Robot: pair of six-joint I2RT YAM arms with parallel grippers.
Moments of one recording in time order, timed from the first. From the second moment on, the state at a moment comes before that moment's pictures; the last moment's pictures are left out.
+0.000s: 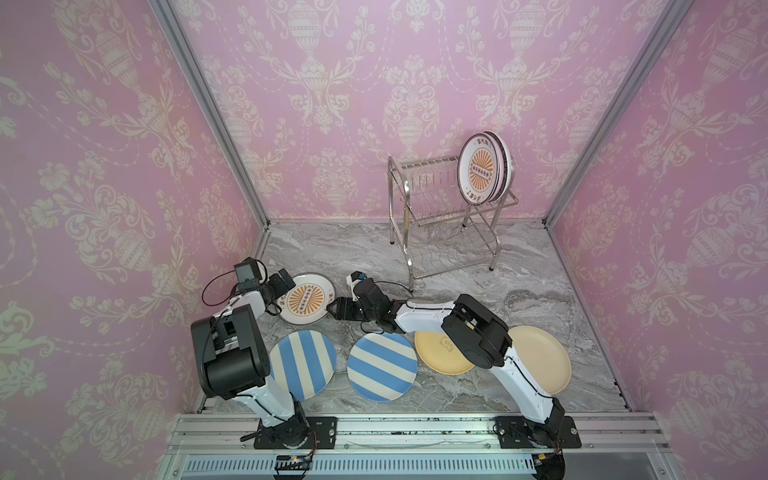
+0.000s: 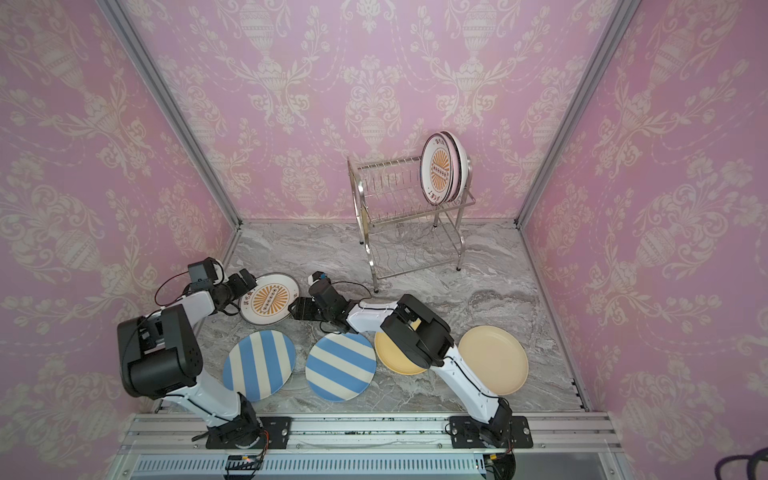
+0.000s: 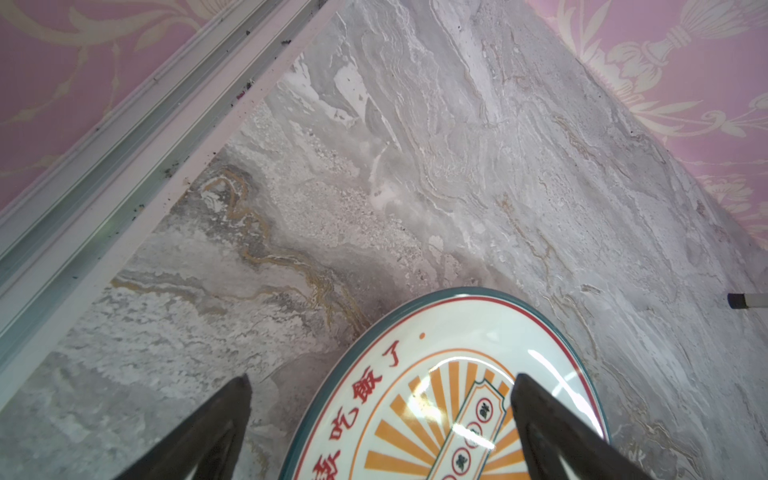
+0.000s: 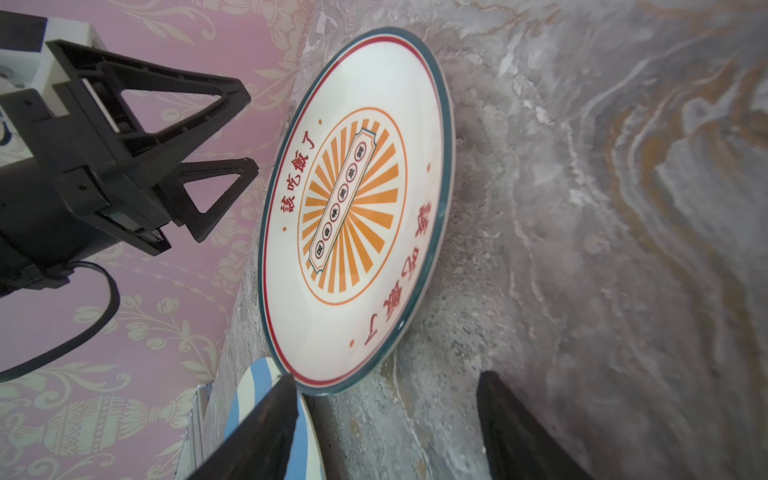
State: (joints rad) left arm 0.41 1.66 0.89 -0.06 0.23 -0.33; right arm 0.93 2.38 1.62 0.27 -0.18 0.91
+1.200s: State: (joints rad) left arm 0.39 1.79 0.93 0.05 0.37 -0.37; right arm 0.92 2.52 1.81 0.30 -0.19 0.97
